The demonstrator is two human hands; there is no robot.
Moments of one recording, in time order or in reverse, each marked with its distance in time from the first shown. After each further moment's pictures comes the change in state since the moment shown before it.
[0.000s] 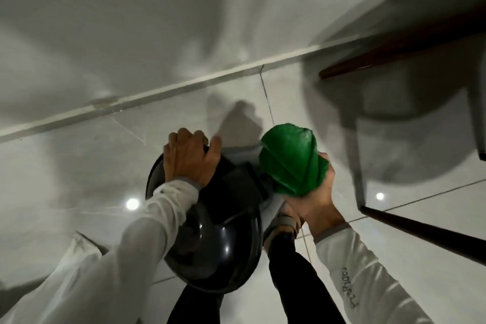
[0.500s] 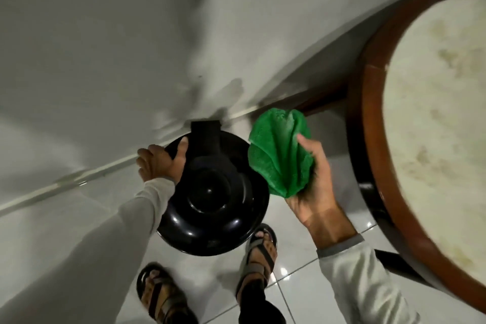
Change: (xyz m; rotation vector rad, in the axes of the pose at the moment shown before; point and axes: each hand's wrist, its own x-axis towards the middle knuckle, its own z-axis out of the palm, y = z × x) left_hand 0.071 0.103 -0.015 -0.229 0.138 -0.204; right_hand -0.086 -0.158 0.043 -0.058 -0.397 -0.359
